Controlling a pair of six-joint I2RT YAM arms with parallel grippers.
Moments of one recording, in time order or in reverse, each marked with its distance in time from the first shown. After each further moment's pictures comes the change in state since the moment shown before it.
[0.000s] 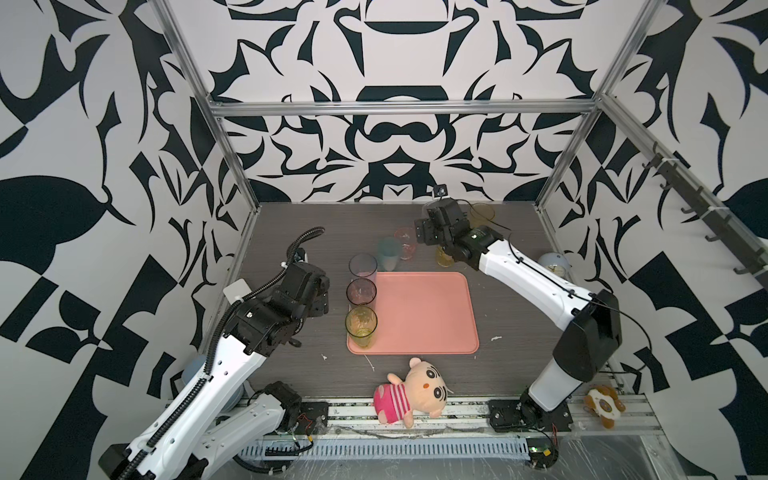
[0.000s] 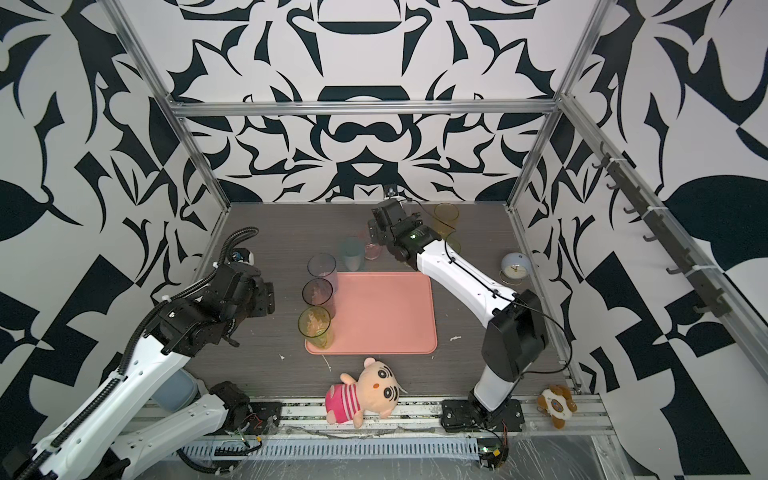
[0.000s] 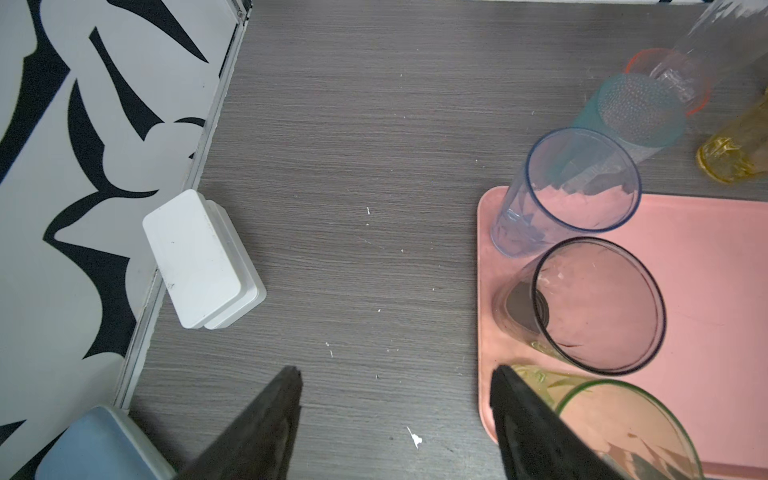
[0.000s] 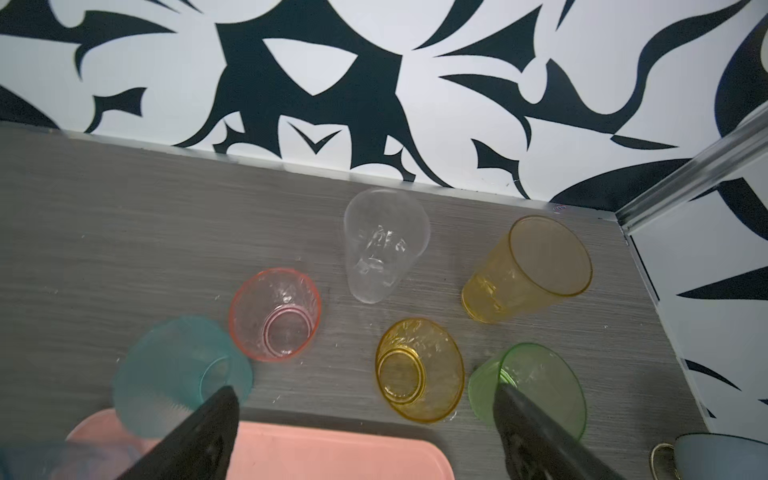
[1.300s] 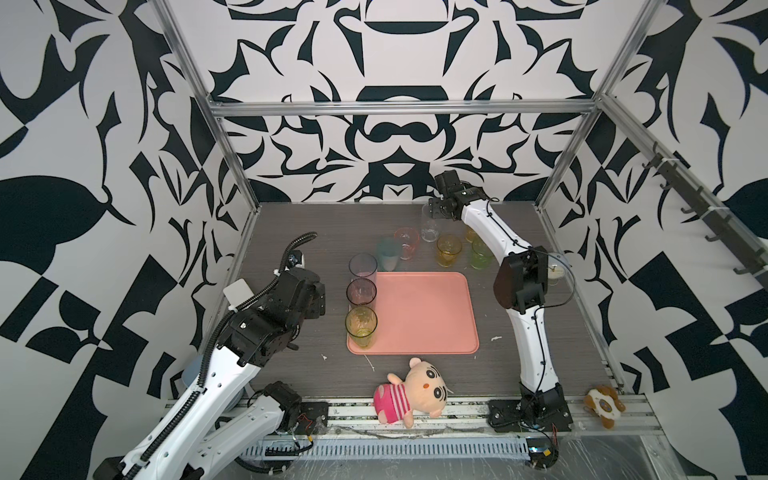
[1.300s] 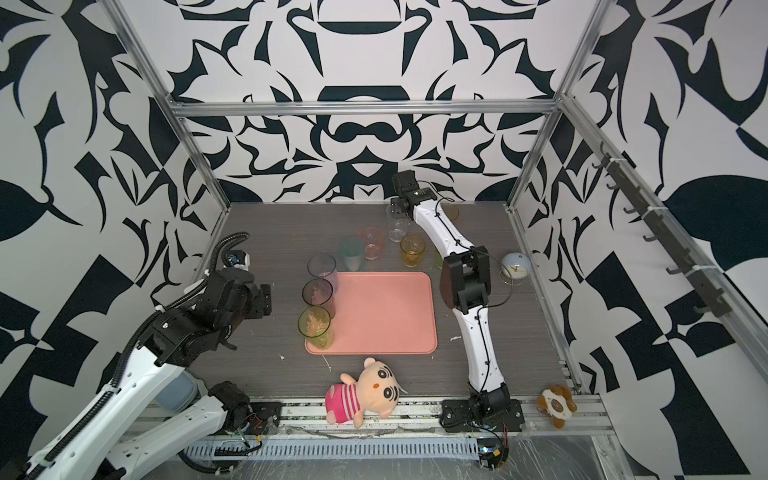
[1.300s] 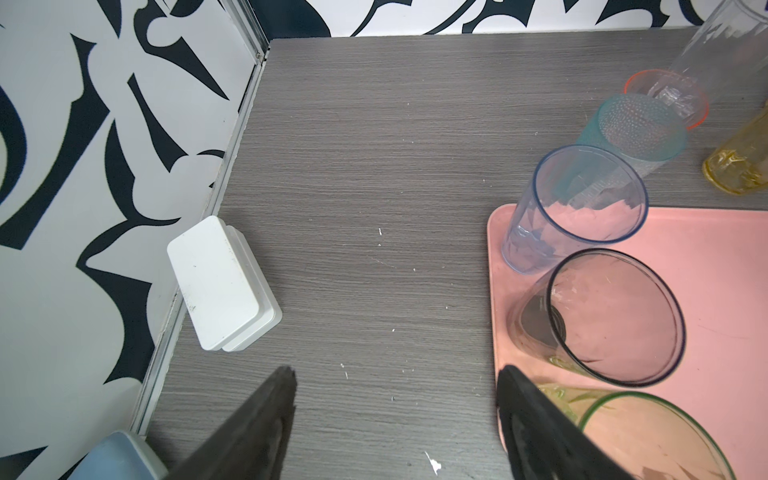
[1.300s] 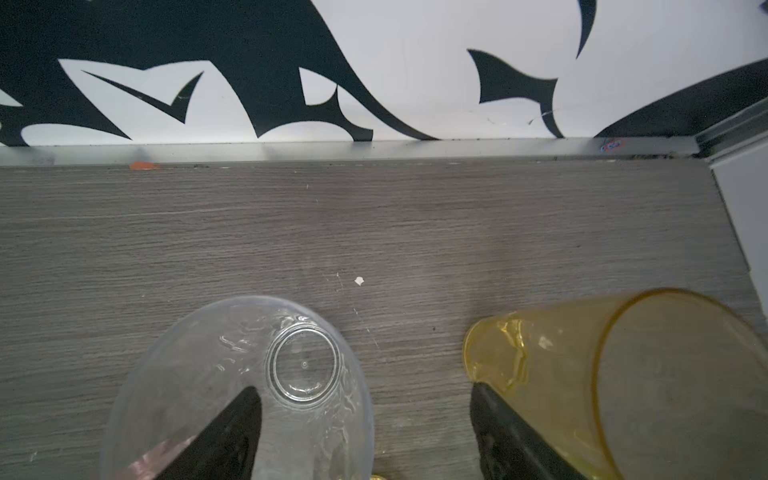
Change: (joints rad) left arm 0.000 -0.063 -0.029 0.047 -0.044 0.062; right arm -0.245 0.636 0.703 -0.299 -0.187 0.025
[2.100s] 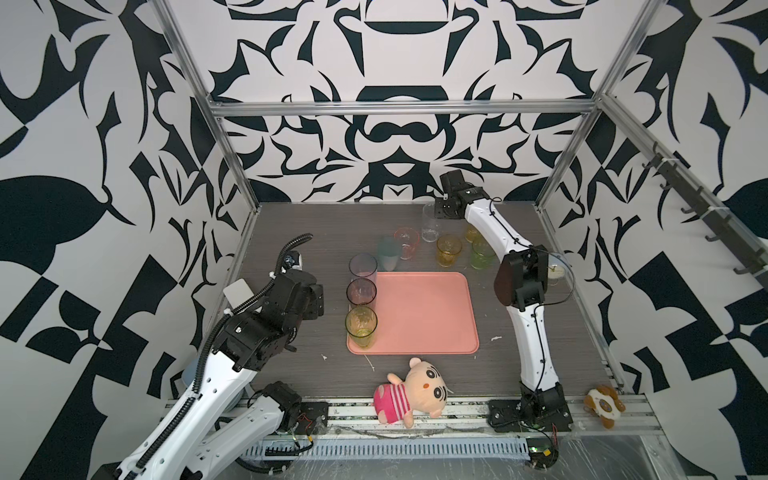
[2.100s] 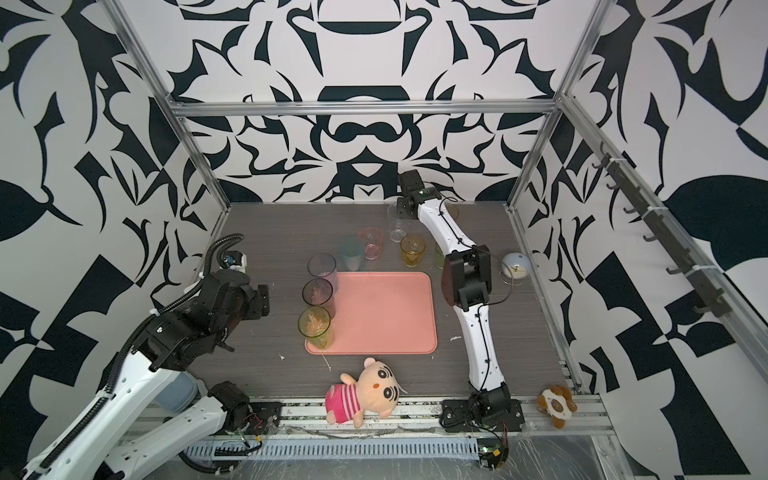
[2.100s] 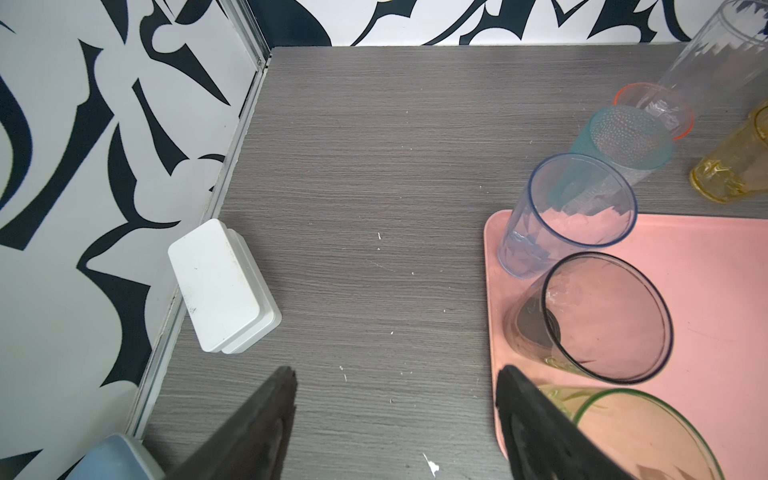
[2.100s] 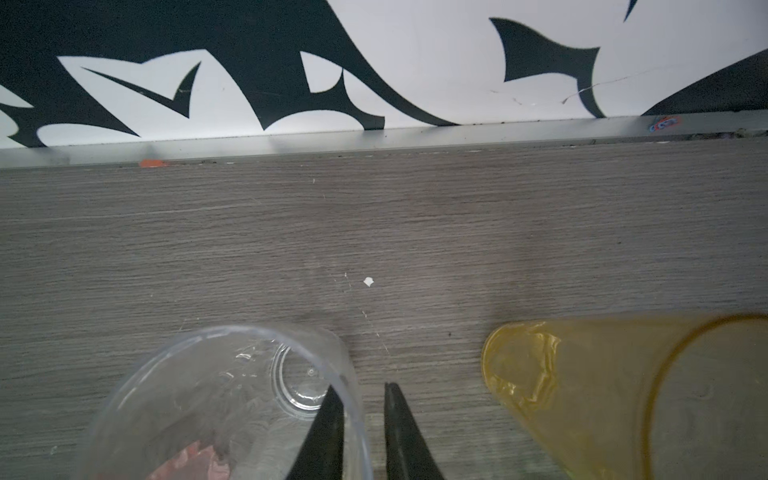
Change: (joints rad) left arm 0.000 -0.026 0.000 0.001 0.003 0.001; right arm -0.036 0.026 0.029 -0.004 -0.107 0.015
